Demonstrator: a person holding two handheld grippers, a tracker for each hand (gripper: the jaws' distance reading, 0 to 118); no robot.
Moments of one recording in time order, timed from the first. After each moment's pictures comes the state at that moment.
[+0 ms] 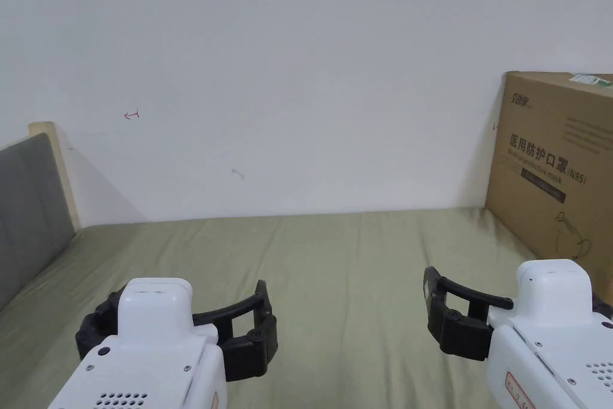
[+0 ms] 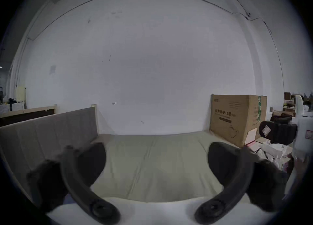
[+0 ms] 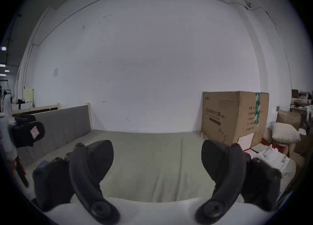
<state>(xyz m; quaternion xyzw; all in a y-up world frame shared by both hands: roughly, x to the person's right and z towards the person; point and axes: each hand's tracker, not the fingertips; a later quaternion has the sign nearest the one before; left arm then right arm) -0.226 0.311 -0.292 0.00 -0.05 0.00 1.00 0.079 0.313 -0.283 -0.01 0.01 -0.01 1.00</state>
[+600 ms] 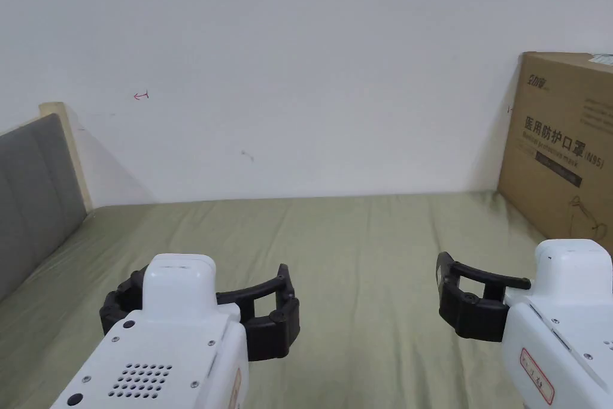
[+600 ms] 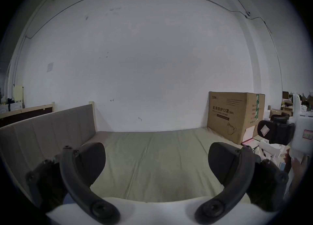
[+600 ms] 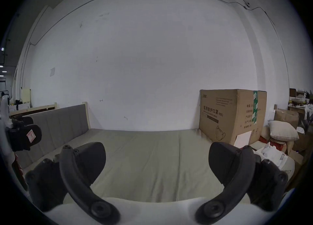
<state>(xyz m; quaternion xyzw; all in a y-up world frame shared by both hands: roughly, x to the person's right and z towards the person) -0.219 0.315 -0.291 -0.01 -0.06 -0.01 1.00 0.076 0.312 -0.290 -0.02 -0.01 -0.01 1.00</state>
